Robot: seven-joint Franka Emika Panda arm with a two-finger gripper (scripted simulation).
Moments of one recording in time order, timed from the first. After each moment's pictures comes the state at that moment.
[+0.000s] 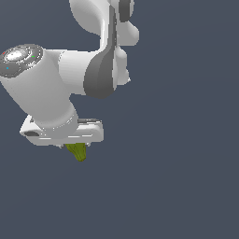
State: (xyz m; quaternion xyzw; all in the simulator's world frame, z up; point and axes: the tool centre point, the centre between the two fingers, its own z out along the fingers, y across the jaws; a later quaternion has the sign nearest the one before) arm 0.115 -0.149 0.234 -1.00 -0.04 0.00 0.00
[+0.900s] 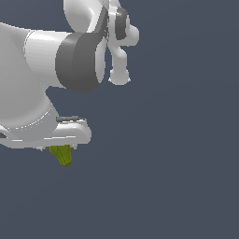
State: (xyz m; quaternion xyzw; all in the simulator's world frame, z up) arm 0.145 -0.175 0.279 -1.00 -0.04 0.00 0.00
